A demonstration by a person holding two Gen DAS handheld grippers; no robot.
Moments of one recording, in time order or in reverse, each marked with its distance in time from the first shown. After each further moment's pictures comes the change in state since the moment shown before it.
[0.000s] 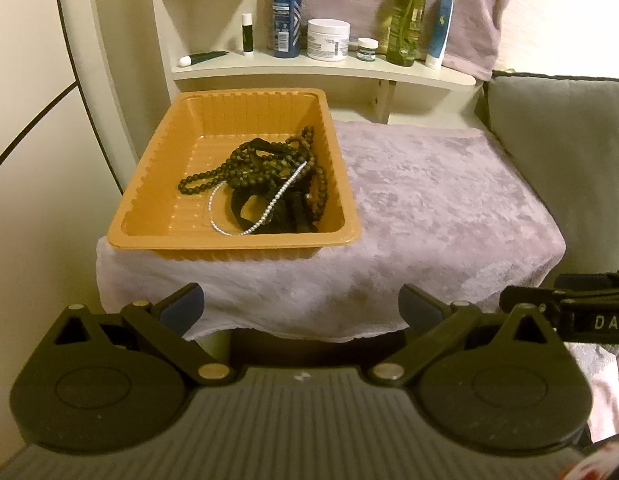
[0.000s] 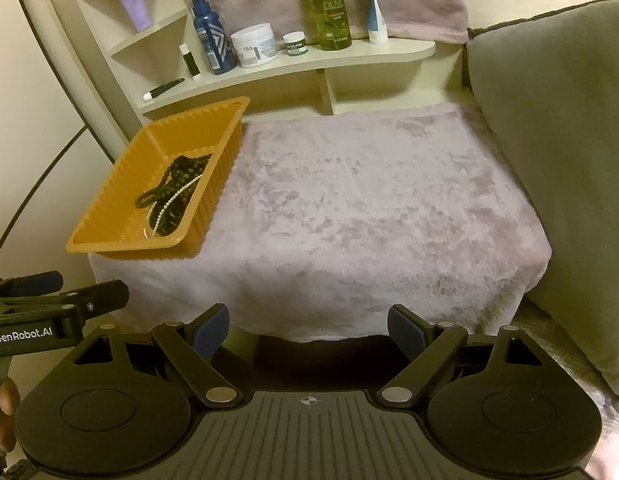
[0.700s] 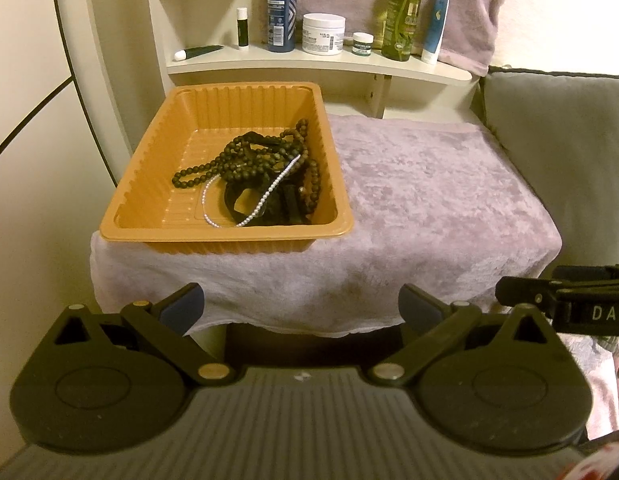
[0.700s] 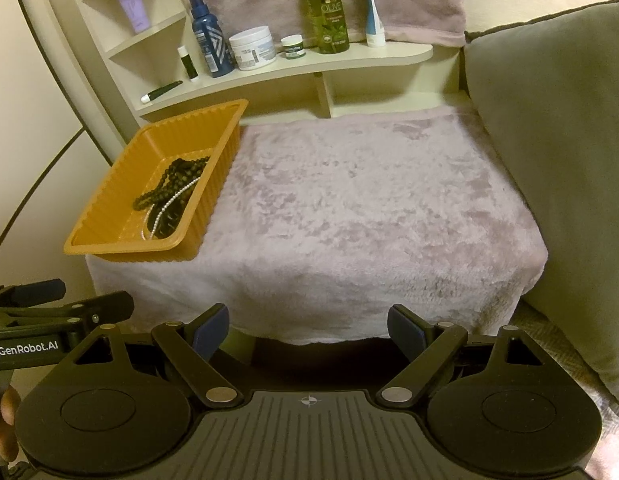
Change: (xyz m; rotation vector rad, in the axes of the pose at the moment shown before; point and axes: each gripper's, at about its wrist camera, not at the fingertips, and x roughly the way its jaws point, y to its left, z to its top) left arm 0.001 -0.003 -0.002 -0.003 0.009 -0.008; right arm -0.001 0.000 0.000 -0.006 -0.009 -0.005
